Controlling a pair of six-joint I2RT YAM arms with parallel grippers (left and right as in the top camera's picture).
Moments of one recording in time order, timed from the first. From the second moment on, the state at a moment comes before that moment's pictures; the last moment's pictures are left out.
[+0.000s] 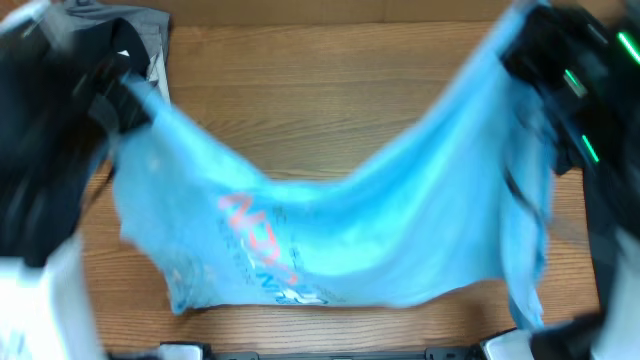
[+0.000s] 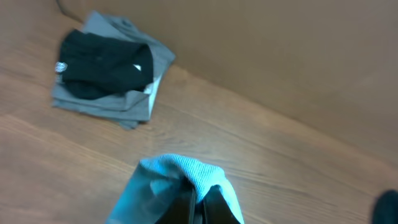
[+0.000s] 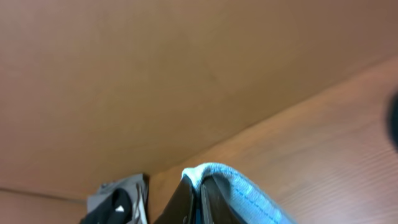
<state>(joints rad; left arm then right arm) -0.08 1.51 2.32 -1.45 -0.14 -0.48 0.35 1.62 2.55 -1.31 0.22 0.72</state>
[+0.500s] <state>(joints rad) -0.08 1.76 2.86 -1.45 -0.14 -0.38 -0.38 1.78 2.69 -1.23 -0.54 0.66</state>
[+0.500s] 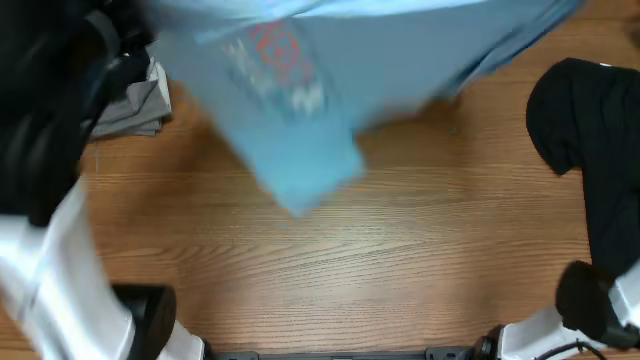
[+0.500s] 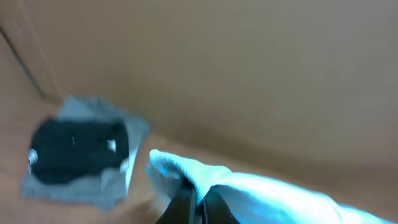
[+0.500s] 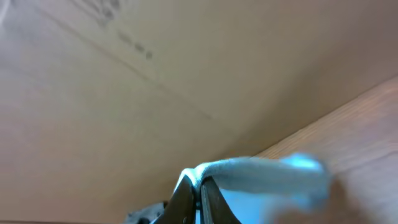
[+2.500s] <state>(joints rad) -0.21 1.19 1.28 -1.69 0.11 -0.50 -0.34 1.36 1.34 -1.48 -0.18 0.46</state>
